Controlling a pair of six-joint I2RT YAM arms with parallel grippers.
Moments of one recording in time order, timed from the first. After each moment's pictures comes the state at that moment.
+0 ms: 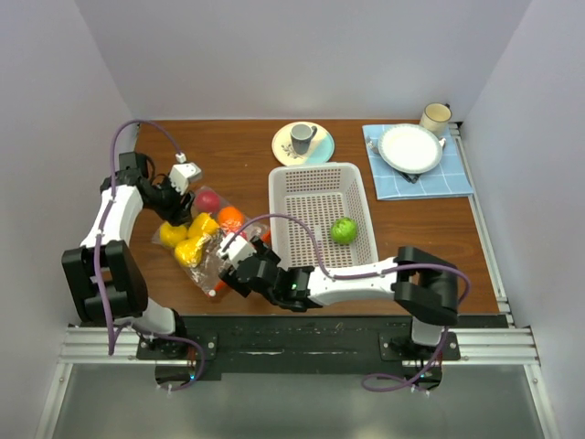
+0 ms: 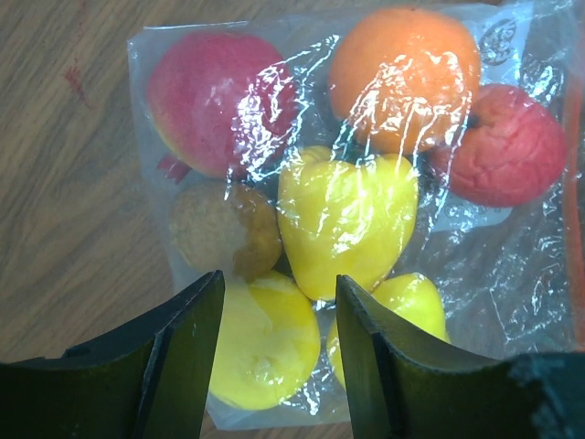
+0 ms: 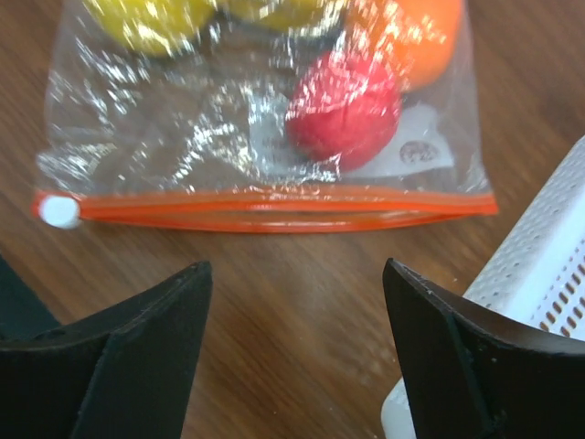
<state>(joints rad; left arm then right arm) 0.22 1.51 1.14 -0.79 0.56 0.86 1.34 1.78 1.11 0.09 0.56 0.11</state>
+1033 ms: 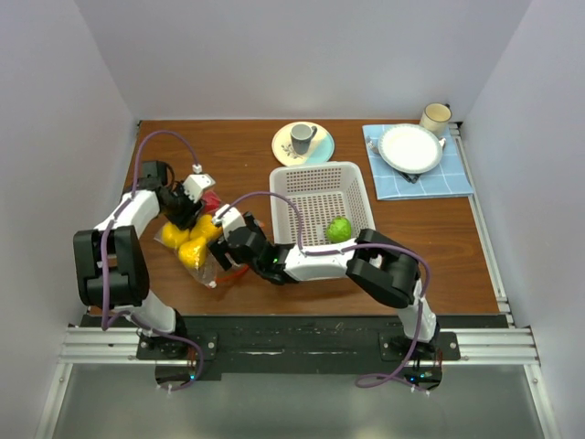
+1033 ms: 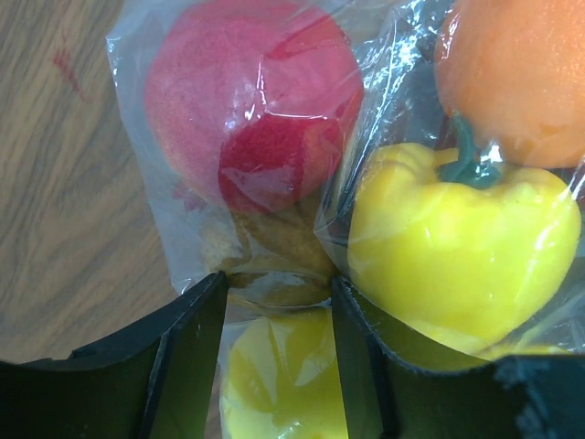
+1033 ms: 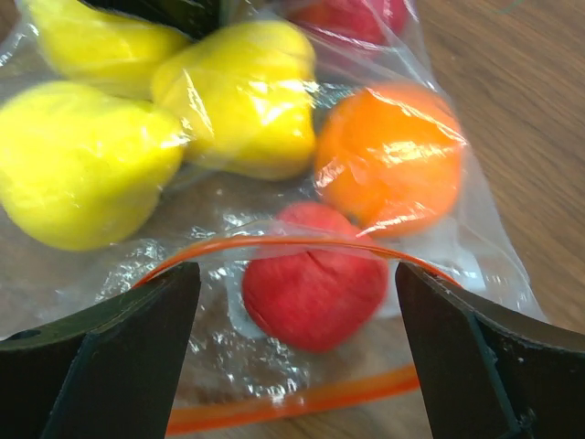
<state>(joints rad) 0.14 1.61 1.02 -0.54 0.37 0.86 1.18 2.05 1.29 0.29 0.42 0.16</state>
